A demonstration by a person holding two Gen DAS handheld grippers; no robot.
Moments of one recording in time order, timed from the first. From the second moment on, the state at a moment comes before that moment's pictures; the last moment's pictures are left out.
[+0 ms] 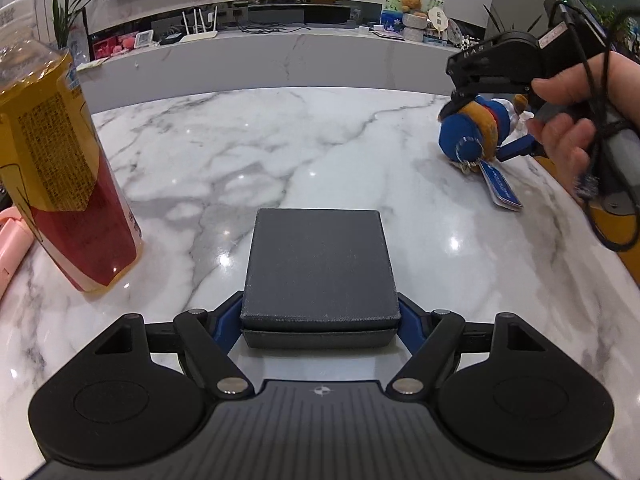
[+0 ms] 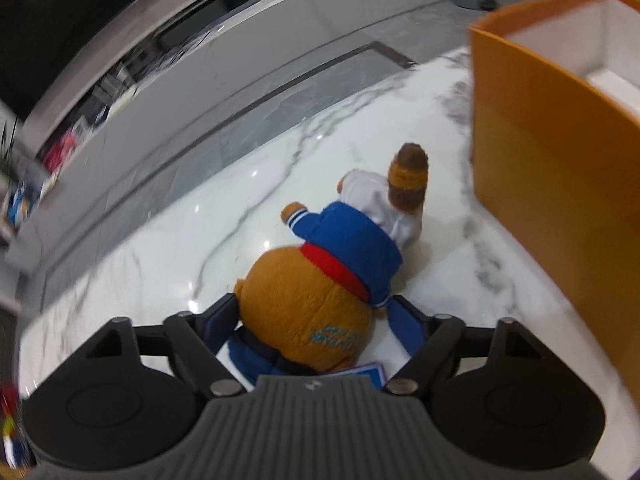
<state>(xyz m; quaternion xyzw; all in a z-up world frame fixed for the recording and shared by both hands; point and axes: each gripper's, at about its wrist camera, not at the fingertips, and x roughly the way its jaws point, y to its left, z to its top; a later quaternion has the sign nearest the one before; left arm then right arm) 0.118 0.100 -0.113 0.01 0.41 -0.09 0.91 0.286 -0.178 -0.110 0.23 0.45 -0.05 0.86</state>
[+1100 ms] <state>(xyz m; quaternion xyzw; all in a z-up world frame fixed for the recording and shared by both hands) 0.051 0.098 -0.107 0.00 0.43 -0.06 0.90 0.136 -0.136 -0.082 -0.06 0.56 0.19 0.80</state>
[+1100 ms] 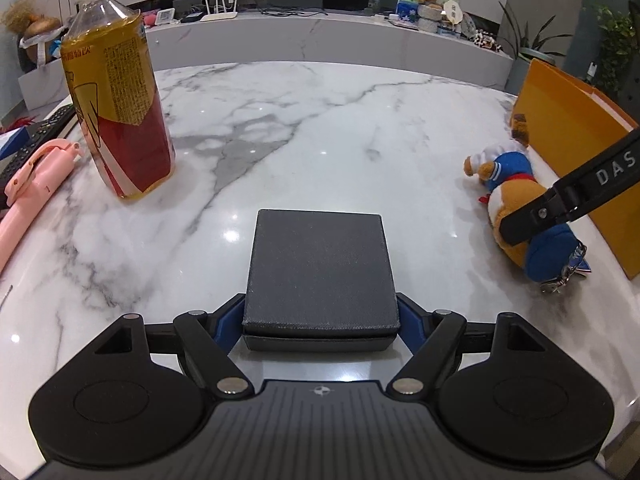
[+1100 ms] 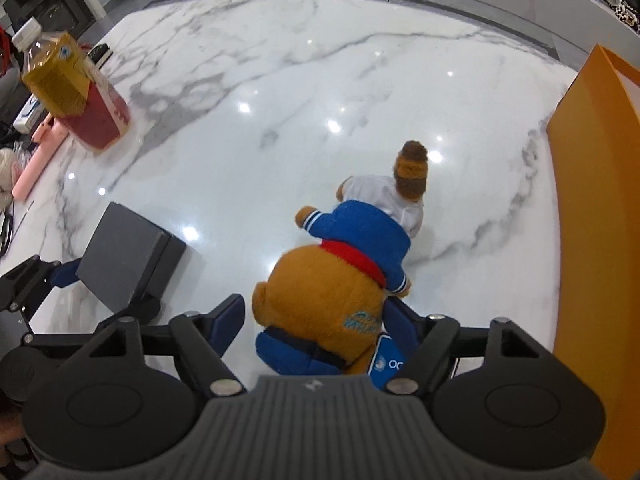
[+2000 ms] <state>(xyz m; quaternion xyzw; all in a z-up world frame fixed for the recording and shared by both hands) 0.070 0.076 -0.102 0.03 0.44 -0.05 0.89 0.139 -0.136 -0.090 -0.08 0.56 0.19 0.80</state>
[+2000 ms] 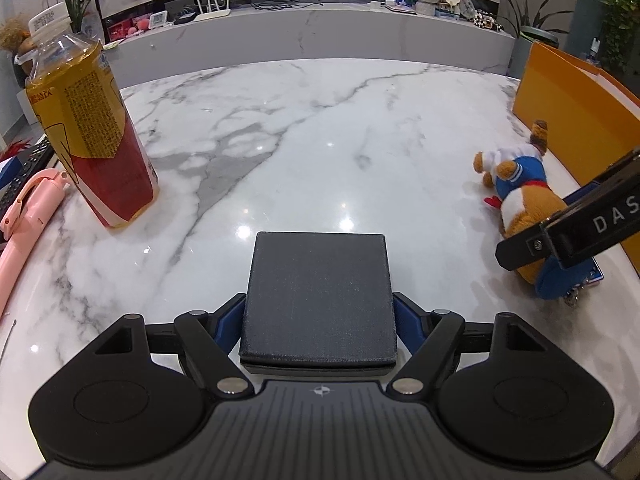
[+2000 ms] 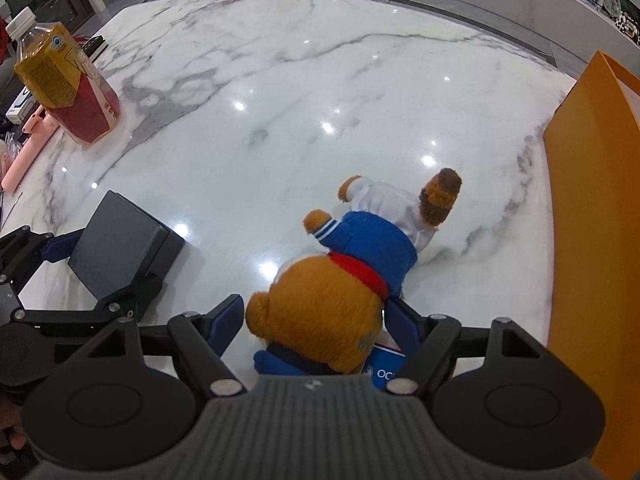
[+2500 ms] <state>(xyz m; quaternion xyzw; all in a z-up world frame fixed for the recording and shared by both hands) 0.059 0.065 -0.081 0.03 0.43 -0.07 0.90 0.135 -0.146 -0.085 -0.07 0.54 0.19 0.82</state>
